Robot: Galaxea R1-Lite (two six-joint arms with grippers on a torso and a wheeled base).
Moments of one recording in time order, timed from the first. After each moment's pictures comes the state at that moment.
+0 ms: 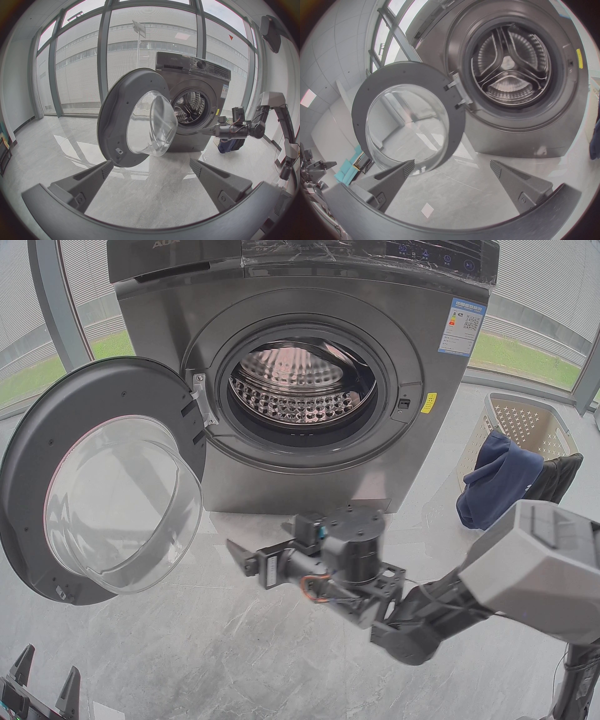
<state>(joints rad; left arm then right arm) -0.01 0.02 -0.02 0.01 0.01 -0.06 0.88 2.23 -1.11 -1.05 -0.14 0.23</state>
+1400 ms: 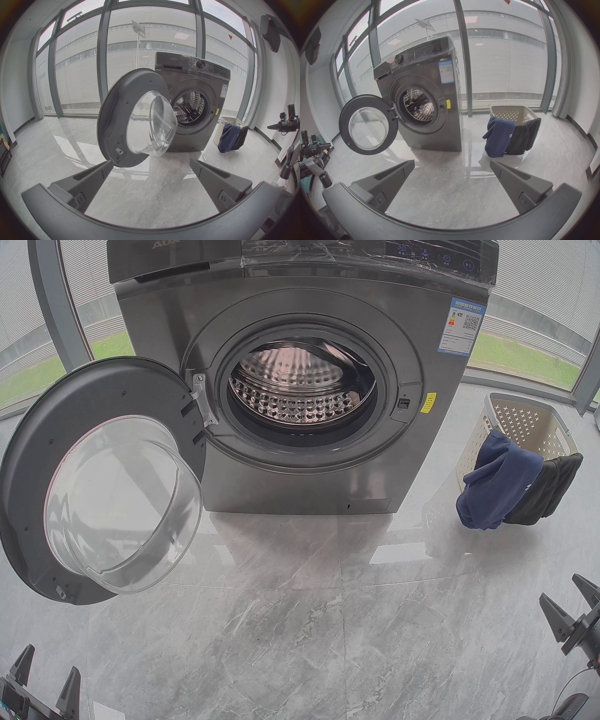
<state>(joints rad) -0.01 0.02 -0.02 0.01 0.00 -0.05 0.23 0.68 -0.02 -0.60 -0.07 0.06</state>
